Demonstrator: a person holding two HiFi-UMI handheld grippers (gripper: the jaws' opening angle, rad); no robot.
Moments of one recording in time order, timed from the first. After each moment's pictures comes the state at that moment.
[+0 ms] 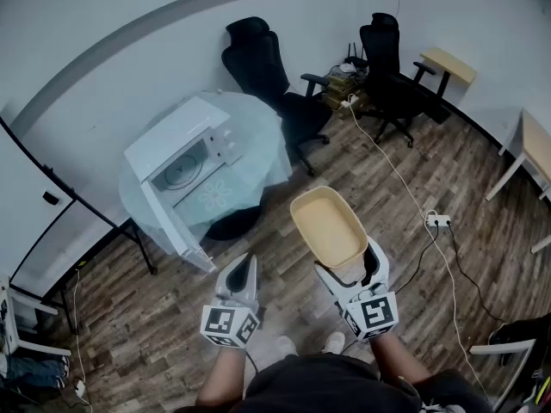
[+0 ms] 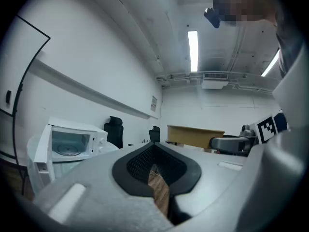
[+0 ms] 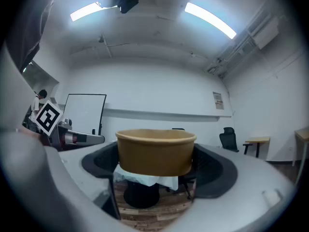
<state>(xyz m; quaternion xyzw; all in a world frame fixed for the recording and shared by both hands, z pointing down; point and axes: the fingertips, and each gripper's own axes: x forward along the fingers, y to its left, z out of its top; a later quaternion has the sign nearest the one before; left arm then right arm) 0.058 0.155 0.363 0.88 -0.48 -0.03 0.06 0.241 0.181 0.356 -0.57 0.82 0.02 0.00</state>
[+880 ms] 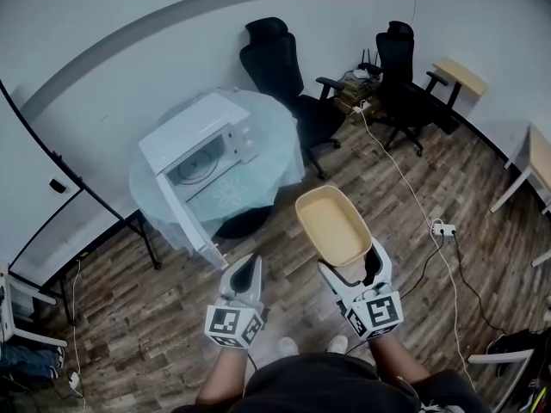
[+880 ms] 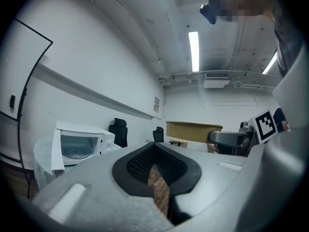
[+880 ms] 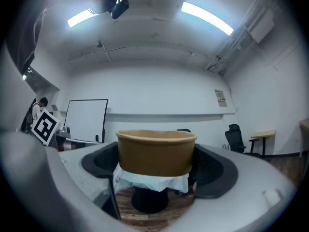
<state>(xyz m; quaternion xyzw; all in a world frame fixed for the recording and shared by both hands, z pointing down) 0.015 0.157 0.365 0.87 -0.49 -0.03 0.05 0.197 0.173 0.348 -0.55 0.83 0.00 0.03</state>
